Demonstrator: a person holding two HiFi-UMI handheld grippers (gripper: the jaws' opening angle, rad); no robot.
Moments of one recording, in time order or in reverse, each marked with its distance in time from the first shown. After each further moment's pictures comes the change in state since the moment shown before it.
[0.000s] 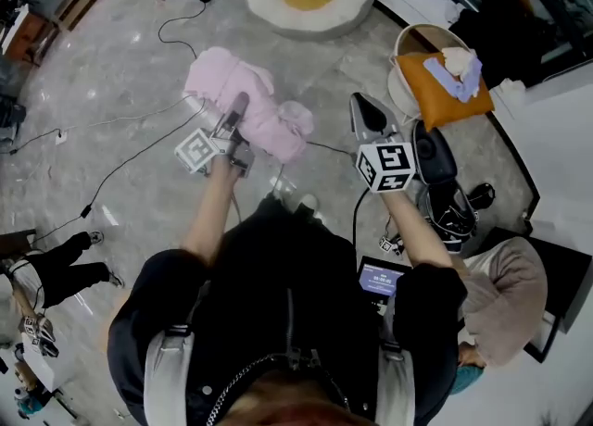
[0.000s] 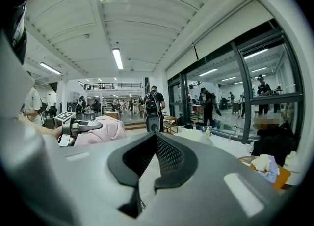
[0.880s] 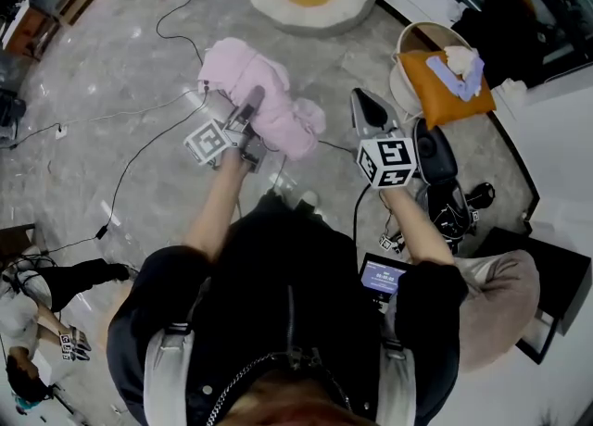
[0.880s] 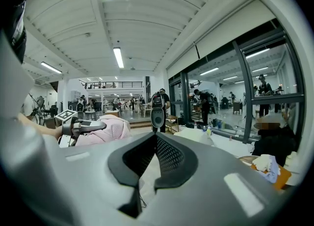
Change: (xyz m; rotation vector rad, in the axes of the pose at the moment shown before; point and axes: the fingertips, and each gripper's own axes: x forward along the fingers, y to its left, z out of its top) left arm 0.022 -0.015 -0.023 -0.030 0.046 -0.023; right arm 0.004 0.001 0.001 -0.002 0.019 0.008
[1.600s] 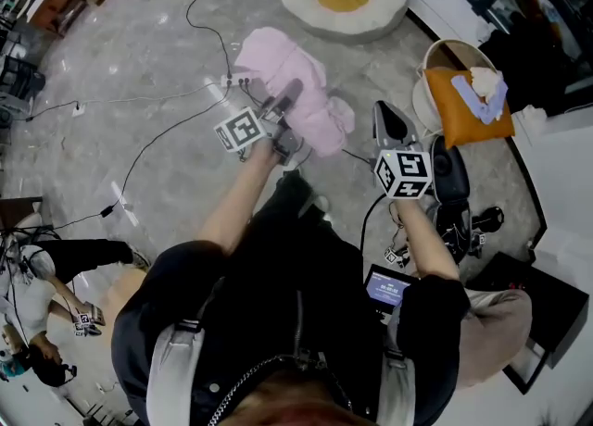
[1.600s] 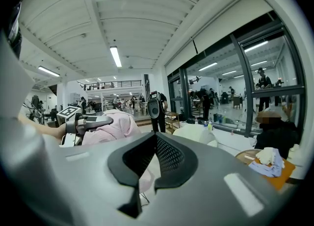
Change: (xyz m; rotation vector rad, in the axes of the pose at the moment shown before) left arm 0.031 -0.002 -0.004 0.014 -0.003 0.002; right arm 0.012 -0.004 -0.017 0.043 0.028 0.008
